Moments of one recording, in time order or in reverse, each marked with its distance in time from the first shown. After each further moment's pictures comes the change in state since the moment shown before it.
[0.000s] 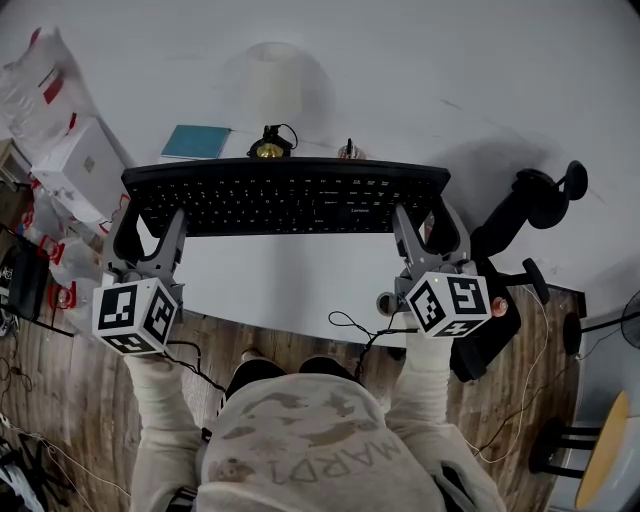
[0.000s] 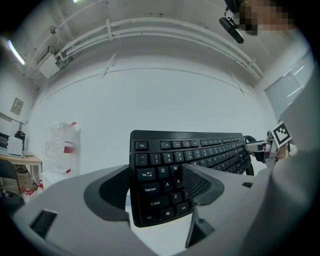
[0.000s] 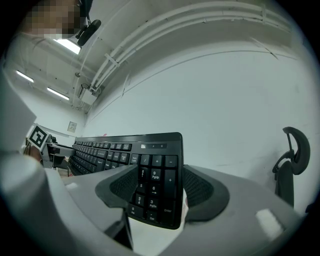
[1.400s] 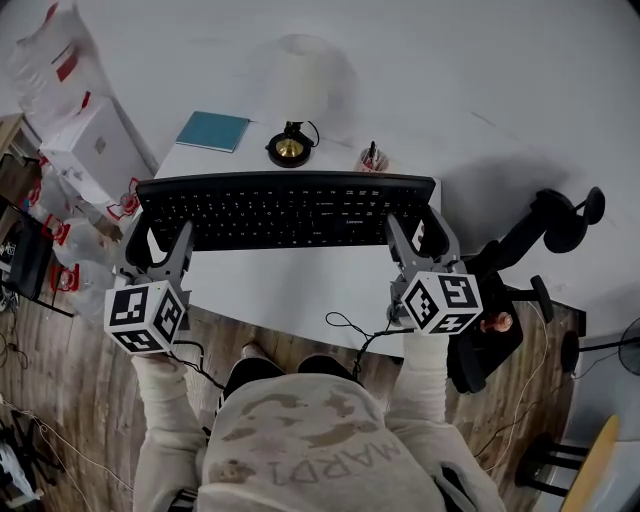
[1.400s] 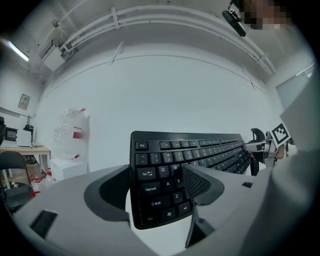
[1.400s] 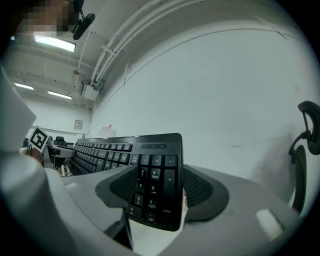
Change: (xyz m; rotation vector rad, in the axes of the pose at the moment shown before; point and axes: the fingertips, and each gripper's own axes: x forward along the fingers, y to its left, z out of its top) left arm 0.003 0.032 -0.059 -0.046 0.129 0.072; right arm 0.047 0.017 -0.061 0.047 0.143 0.089
